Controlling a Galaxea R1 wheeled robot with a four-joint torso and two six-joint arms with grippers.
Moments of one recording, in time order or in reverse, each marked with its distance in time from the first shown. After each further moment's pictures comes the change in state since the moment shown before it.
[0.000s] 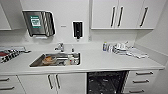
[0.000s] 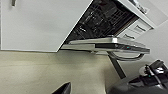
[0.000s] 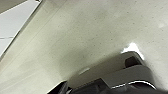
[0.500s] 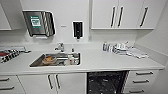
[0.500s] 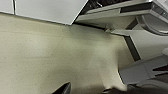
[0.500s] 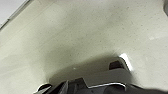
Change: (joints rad) left arm 0.173 0.258 -0.331 0.001 0.030 0.000; right arm -0.118 0.040 -0.126 -0.003 0.105 -0.245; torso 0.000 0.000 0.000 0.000
